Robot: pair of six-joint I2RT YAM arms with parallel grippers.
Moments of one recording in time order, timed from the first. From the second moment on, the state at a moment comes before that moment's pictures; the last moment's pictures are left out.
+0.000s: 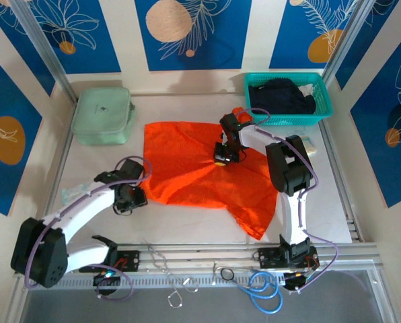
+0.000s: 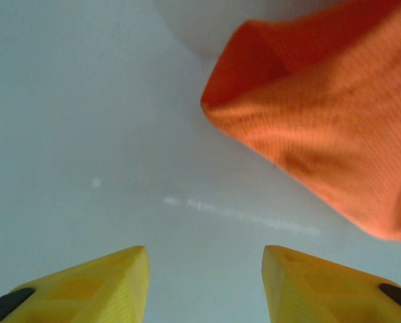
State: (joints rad) left arm -0.42 1.20 0.68 -0.86 -0.05 -0.72; right arm 0.40 2.09 1.48 -0.74 -0.32 0.55
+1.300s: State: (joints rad) left arm -0.36 1.39 0.72 -0.65 -0.09 -0.65; right arm 0.38 2.09 1.46 -0.73 -0.35 0.53
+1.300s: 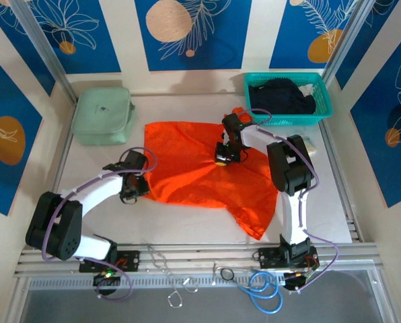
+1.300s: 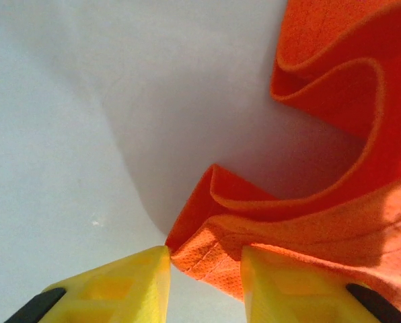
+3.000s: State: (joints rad) left arm -0.49 1.11 0.48 -0.65 0.04 -0.92; right arm 0.38 2.20 1.64 -0.80 -0.39 0.50
